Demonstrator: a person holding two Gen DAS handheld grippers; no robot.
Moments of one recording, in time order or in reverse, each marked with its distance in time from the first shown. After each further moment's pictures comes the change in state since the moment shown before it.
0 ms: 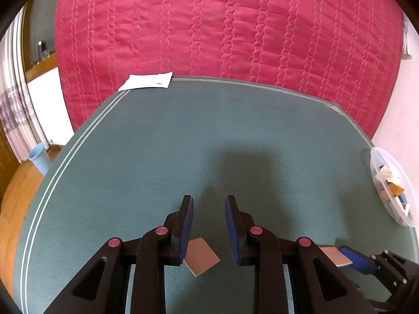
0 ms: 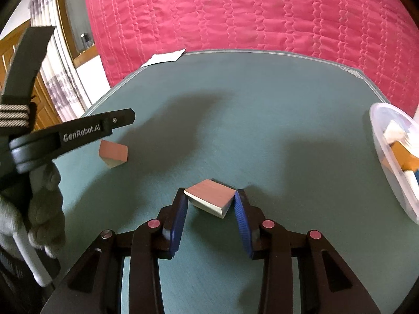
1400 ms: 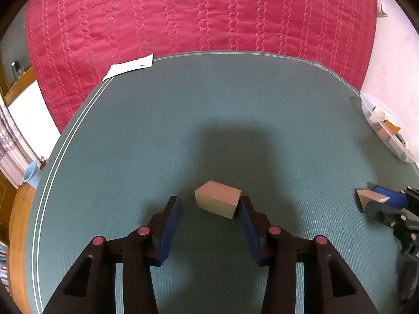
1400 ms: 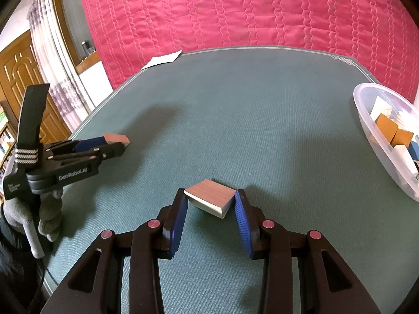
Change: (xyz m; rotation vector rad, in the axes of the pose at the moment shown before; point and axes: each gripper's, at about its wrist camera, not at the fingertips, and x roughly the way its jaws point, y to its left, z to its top) left arm 0.003 0.012 -0.030 0.195 0.098 -0.042; right arm -0.019 -0.021 -0.018 0.039 -0.002 0.044
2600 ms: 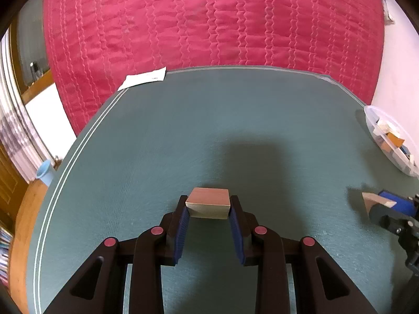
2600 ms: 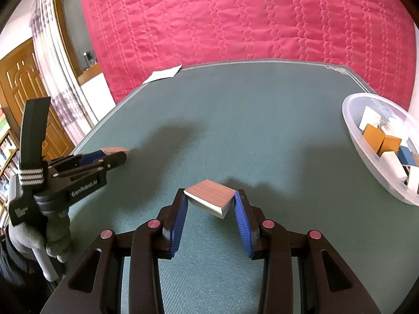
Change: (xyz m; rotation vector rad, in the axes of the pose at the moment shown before) left arm -0.018 -0.027 -0.007 -0.043 -0.078 0.100; right arm -0.021 -0.002 0.001 0.016 -0.071 0.001
